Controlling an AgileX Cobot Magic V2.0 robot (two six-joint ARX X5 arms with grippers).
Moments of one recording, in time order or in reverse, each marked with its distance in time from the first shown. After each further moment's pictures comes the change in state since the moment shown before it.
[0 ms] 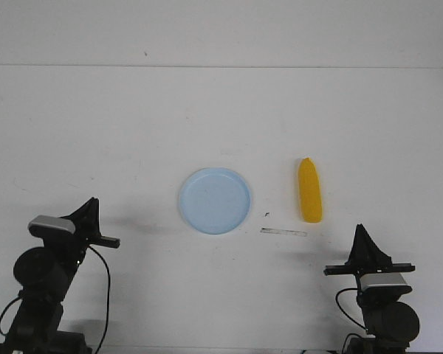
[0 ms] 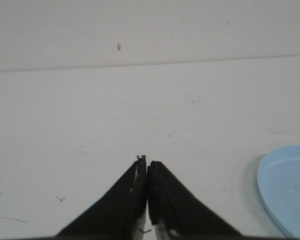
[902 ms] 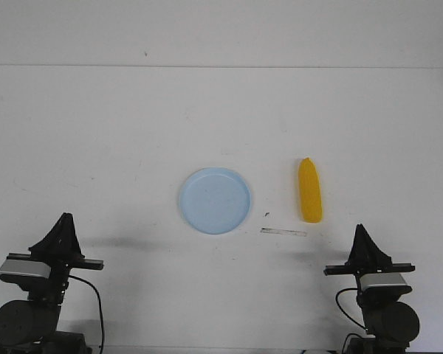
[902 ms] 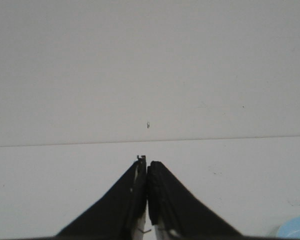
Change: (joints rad) left arm 0.002 -0.382 -0.057 -0.057 -0.095 0.003; right arm 0.000 0.000 0.000 0.000 0.000 0.000
